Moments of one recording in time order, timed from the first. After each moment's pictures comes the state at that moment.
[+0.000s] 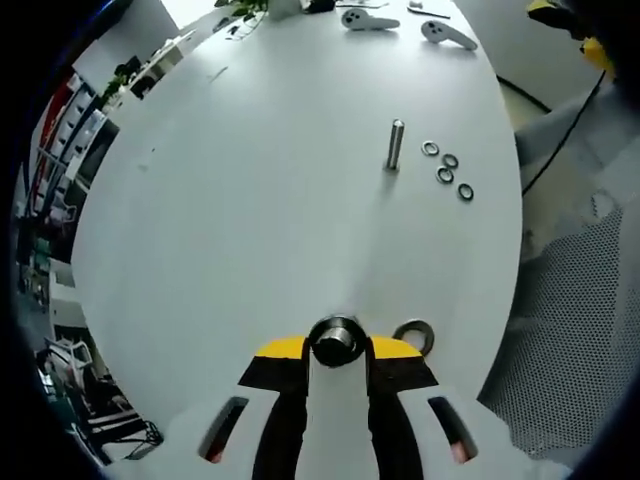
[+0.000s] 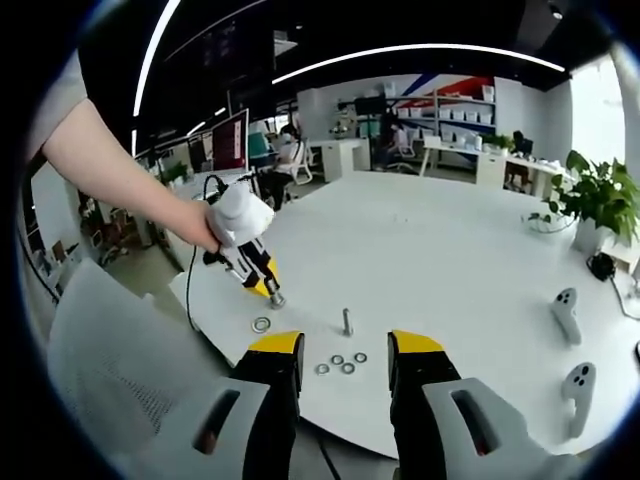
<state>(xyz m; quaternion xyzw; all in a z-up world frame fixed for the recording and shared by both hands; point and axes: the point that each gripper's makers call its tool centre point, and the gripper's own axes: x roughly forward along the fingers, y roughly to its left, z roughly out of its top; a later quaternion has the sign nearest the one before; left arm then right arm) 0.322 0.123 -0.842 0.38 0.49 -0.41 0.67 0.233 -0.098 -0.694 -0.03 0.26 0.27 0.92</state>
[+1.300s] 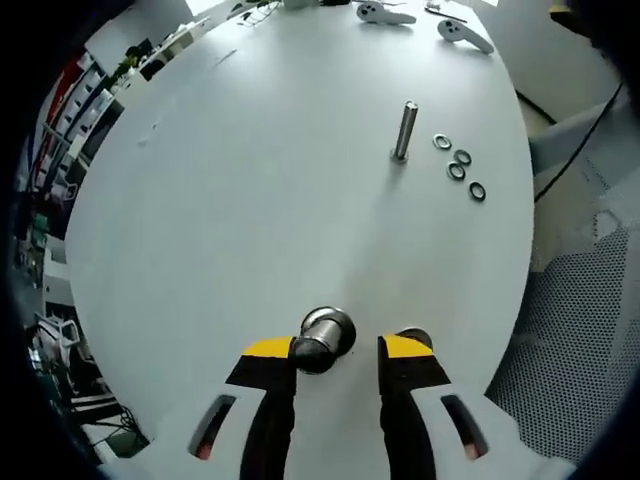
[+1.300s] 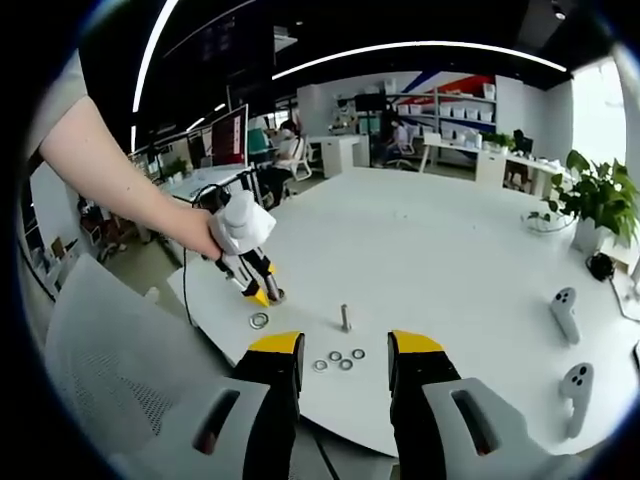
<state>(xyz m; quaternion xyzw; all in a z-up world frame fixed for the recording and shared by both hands) 0.313 0.126 -0.854 0.33 0.51 -0.38 0.70 0.233 -0.099 -0.696 -0.04 0.27 0.27 0.92</state>
